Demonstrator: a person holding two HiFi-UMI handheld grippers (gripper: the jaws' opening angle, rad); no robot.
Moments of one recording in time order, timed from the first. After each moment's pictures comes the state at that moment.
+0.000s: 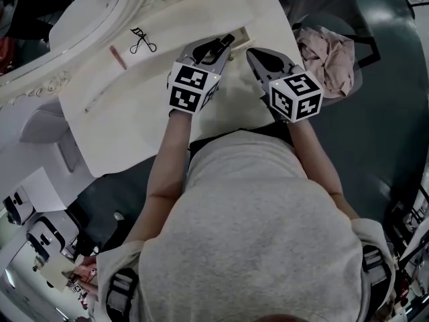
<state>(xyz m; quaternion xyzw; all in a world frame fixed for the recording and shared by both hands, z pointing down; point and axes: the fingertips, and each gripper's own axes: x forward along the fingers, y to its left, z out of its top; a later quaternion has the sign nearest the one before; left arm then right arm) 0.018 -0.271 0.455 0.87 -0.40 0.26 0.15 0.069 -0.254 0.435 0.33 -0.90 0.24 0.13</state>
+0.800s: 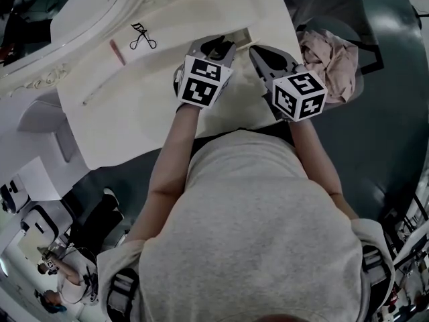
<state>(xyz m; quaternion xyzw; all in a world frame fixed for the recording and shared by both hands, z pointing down) 0.026 -0.281 0.475 0.83 -0.43 0.32 0.17 0.072 -0.268 0.438 0.31 -0.91 0.25 0.12</state>
